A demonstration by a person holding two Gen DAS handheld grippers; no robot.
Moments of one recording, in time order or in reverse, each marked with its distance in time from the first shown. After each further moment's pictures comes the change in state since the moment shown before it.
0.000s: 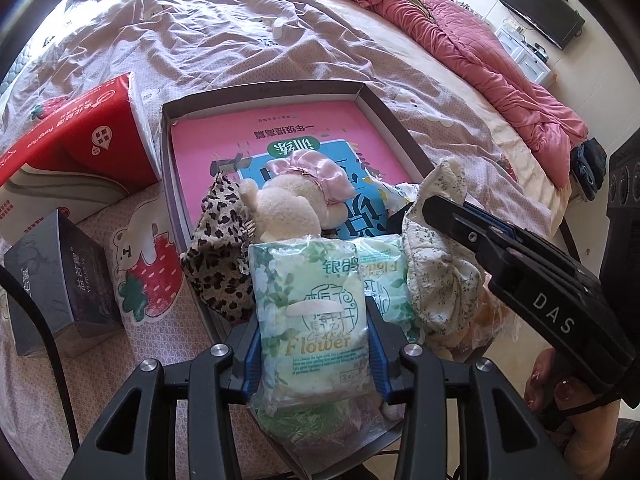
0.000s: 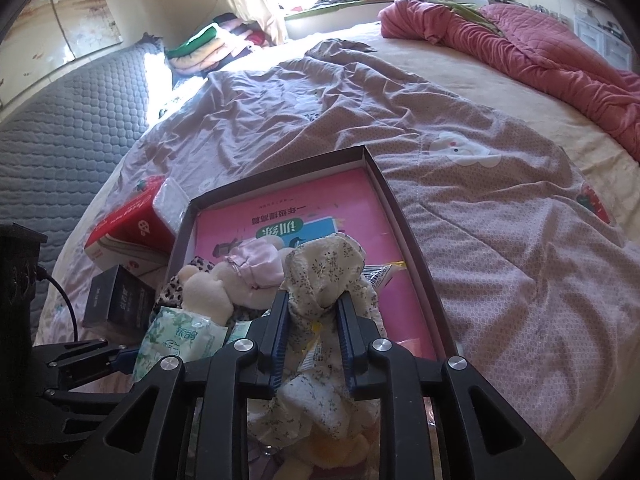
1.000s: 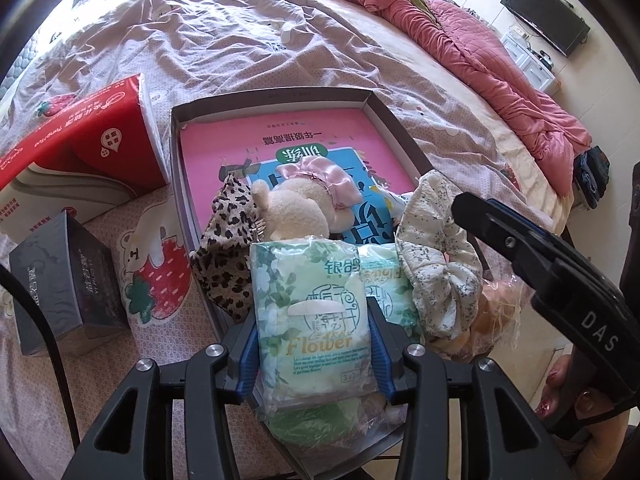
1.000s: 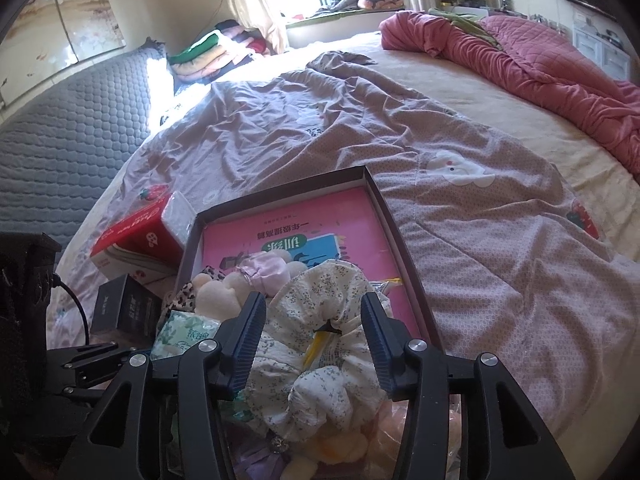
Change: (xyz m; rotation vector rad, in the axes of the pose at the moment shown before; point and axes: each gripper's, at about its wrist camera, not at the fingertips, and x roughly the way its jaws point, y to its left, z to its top) left arm -0.005 0.003 0.002 -0.021 -0.013 0.015; right arm -0.021 0.003 0.008 0.002 -0.036 -0.020
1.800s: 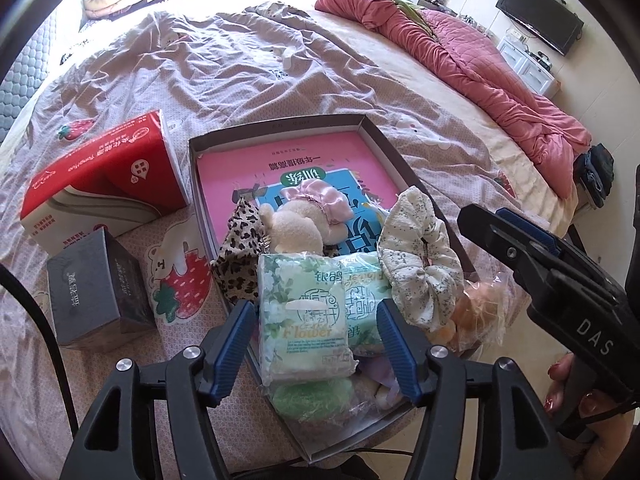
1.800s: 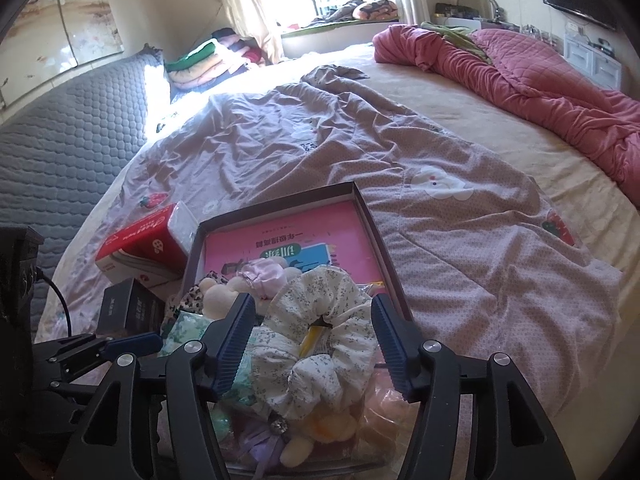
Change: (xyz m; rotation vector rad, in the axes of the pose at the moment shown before) left arm -0.035 -0.013 -0.004 0.026 -0.062 0.049; right arm -0.029 0.004 0.002 -0.018 -0.033 -0.034
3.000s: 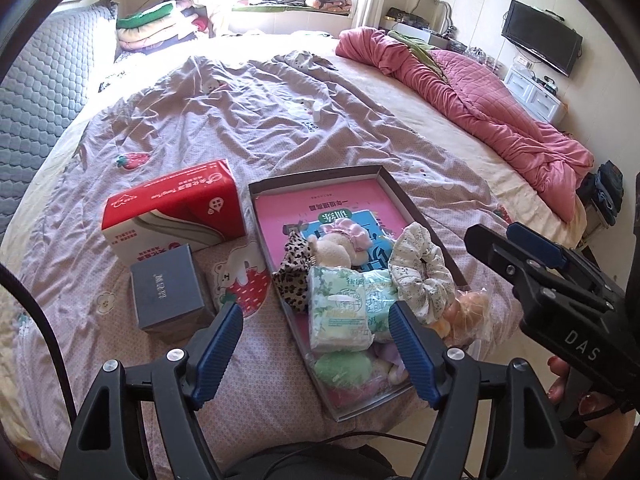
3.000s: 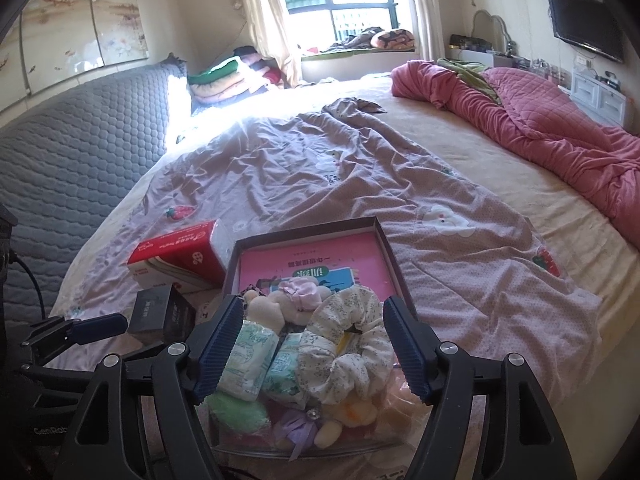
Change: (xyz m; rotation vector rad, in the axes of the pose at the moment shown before) left arm -0.084 0.010 -0.020 -0.010 -0.157 0.091; right arm -0.056 0.038 0.001 -0.076 -0.095 0.013
